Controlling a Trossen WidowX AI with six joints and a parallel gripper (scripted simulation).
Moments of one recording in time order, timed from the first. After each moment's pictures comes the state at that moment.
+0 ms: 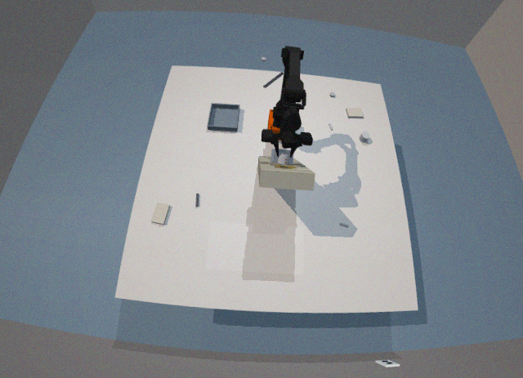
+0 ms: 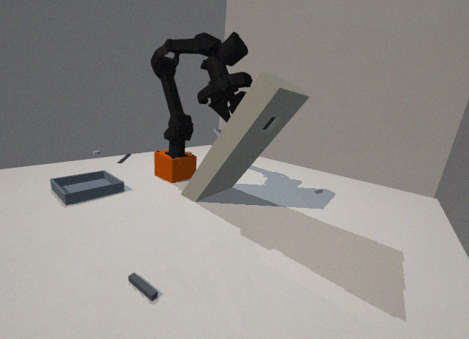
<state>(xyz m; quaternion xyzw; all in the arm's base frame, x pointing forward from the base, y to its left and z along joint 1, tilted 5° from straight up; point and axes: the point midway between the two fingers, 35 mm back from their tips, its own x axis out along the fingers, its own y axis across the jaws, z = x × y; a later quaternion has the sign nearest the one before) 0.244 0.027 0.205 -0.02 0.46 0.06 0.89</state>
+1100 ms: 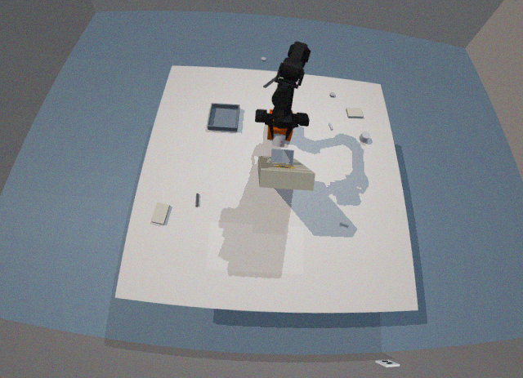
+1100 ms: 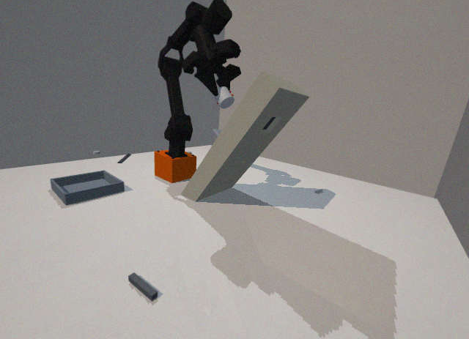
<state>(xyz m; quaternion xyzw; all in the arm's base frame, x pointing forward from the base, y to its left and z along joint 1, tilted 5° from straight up) 0.209 -0.007 0.274 -0.02 0.47 0.05 0.88</state>
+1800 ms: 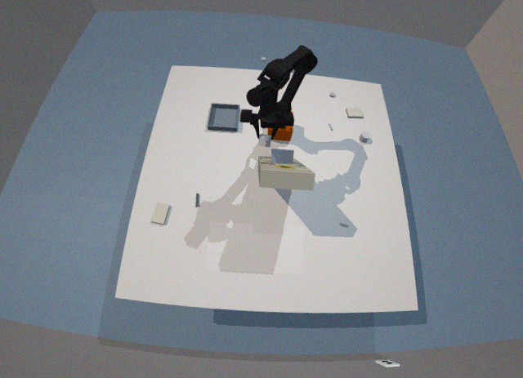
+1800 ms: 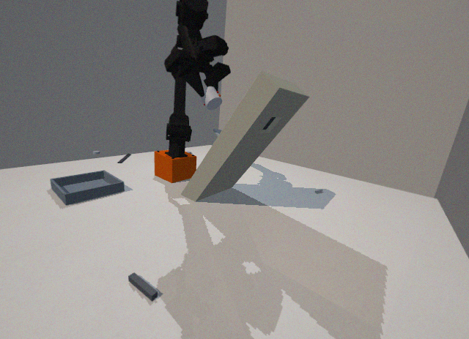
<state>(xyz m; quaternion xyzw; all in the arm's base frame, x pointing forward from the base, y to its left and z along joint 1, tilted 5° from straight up) 0.216 -0.058 0.267 -0.02 0.47 0.05 0.88</state>
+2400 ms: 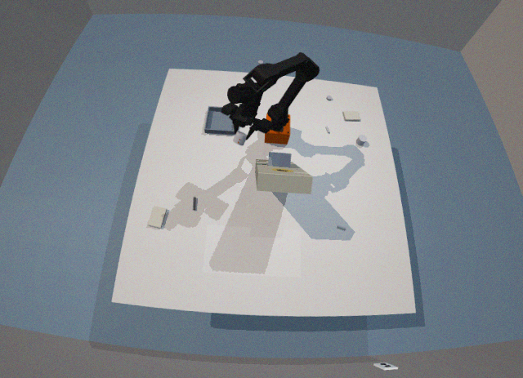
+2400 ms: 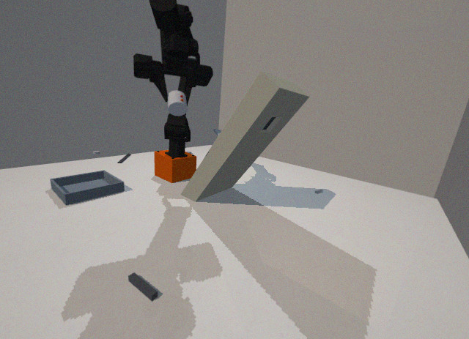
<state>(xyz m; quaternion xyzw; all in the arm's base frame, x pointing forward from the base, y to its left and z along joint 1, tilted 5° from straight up) 0.198 -0.133 0.244 0.10 0.47 -0.14 0.87</state>
